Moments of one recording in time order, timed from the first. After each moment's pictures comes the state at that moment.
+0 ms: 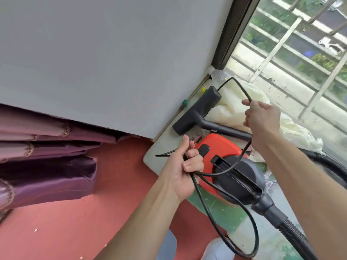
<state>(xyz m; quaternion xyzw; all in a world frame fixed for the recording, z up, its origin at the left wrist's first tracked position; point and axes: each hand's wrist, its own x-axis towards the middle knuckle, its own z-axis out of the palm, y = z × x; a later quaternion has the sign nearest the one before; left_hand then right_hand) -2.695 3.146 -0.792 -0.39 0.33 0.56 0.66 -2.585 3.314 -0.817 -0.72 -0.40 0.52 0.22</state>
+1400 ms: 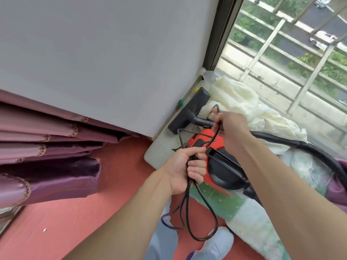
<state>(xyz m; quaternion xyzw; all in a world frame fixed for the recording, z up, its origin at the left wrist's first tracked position) -2.692 3.134 -0.779 -0.23 0.36 0.36 0.83 -2.607 3.267 -0.768 -0.68 -0.27 0.67 0.16</state>
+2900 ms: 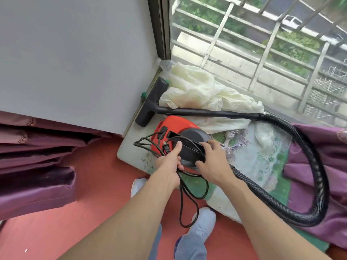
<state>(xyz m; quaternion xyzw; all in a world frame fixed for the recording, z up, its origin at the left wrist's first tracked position) -2.576 3.132 -0.821 -0.22 0.72 0.35 0.56 -2.455 3.164 -0.804 -0.61 -0.67 0.40 -0.16</state>
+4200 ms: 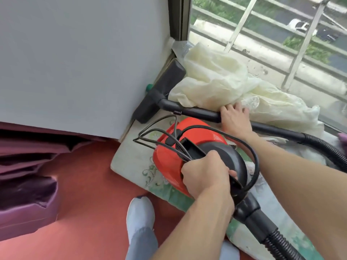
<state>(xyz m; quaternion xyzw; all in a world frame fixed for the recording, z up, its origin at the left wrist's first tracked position) -2.542 3.178 -0.873 -0.23 0.75 0.35 0.51 -2.479 3.312 -1.020 -0.51 -0.84 0.05 -0.20</state>
